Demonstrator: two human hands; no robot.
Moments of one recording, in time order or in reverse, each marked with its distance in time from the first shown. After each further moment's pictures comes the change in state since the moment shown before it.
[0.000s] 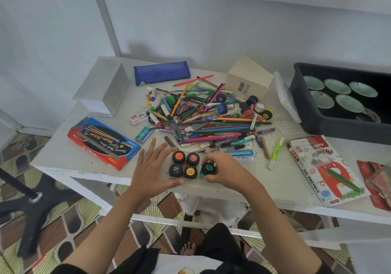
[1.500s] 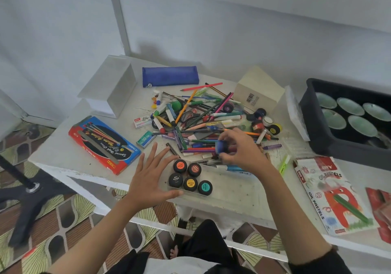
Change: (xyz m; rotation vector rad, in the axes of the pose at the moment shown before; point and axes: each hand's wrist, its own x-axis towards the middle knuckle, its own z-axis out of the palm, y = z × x) left_hand 0.002 0.001 0.002 -0.010 0.020 -0.006; right_hand 0.052 0.037 -0.052 0.039 0.230 -0.155
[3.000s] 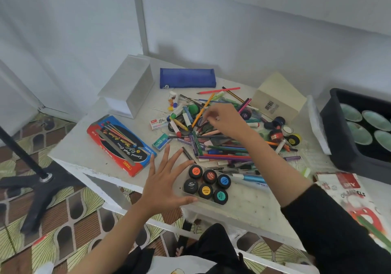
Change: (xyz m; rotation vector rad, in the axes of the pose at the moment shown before) left_hand 0.000 -0.002 -0.001 0.051 0.033 -0.001; right_hand 0.109 -0.061 0.012 -0.076 -0.048 -0.162
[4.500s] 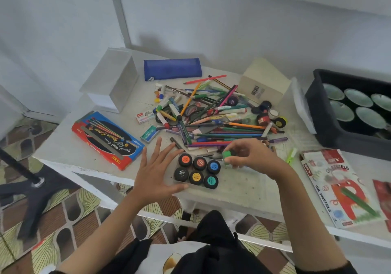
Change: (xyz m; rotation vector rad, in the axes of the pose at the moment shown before) left_hand 0.000 0.001 0.001 -0.004 0.001 0.029; right_hand -0.140 0.028 -0.015 0.453 -0.226 0.361
